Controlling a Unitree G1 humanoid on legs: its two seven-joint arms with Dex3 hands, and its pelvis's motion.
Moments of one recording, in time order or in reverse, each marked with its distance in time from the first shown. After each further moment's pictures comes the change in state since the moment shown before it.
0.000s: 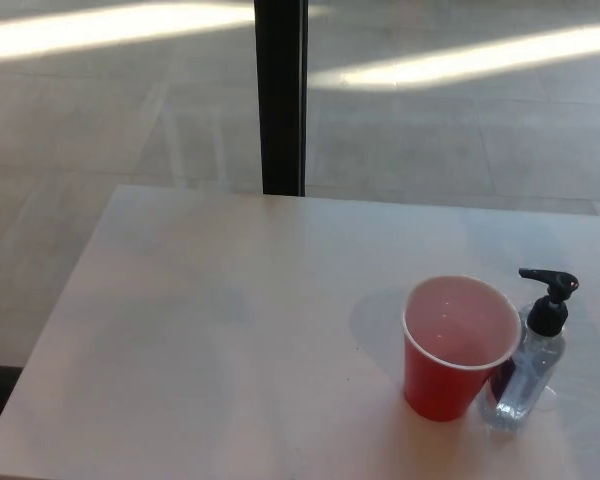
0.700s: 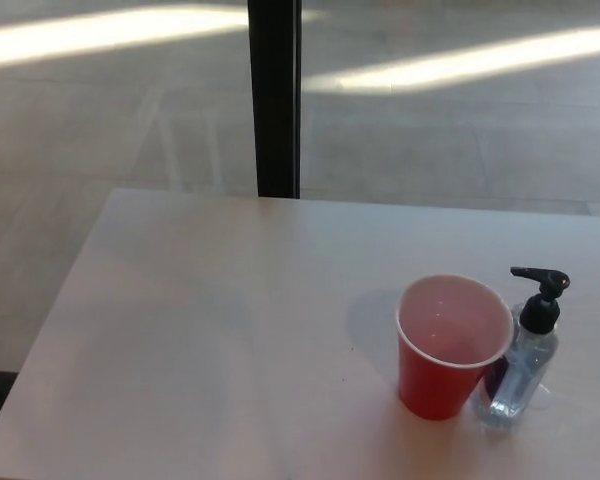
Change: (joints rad) left_arm 0.005 0.001 0.006 0.003 0.000 0.000 0.000; right_arm 0.428 0.054 -0.533 0.394 -0.023 0.032 -0.236
